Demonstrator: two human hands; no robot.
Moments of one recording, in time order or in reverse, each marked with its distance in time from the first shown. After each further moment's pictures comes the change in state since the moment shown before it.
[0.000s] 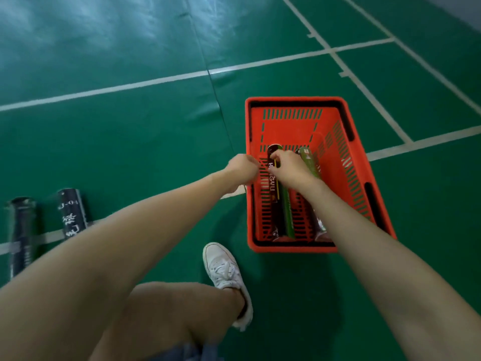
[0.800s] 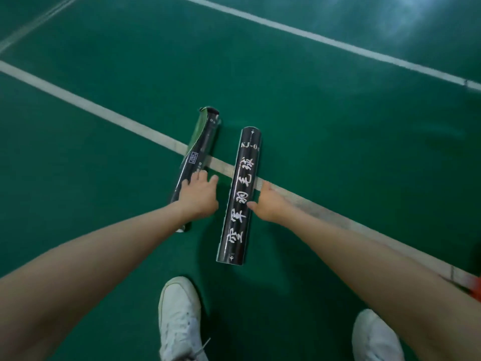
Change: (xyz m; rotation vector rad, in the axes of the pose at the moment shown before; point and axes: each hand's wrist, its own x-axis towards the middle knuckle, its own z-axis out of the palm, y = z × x) left_hand -0.079 -0.491 -0.295 0.580 0.318 -0.499; right_hand 0.014 -0.380 0.399 -0.344 -0.703 -0.430
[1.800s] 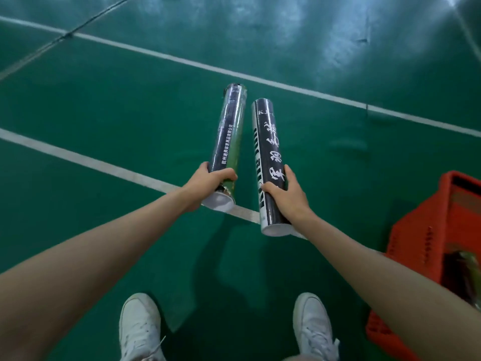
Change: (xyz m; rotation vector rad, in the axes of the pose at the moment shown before) left_hand -0.074 0.145 -0.109 -1.274 -0.042 0.025; right_hand -0.152 0.094 -0.107 0.806 0.477 0.088
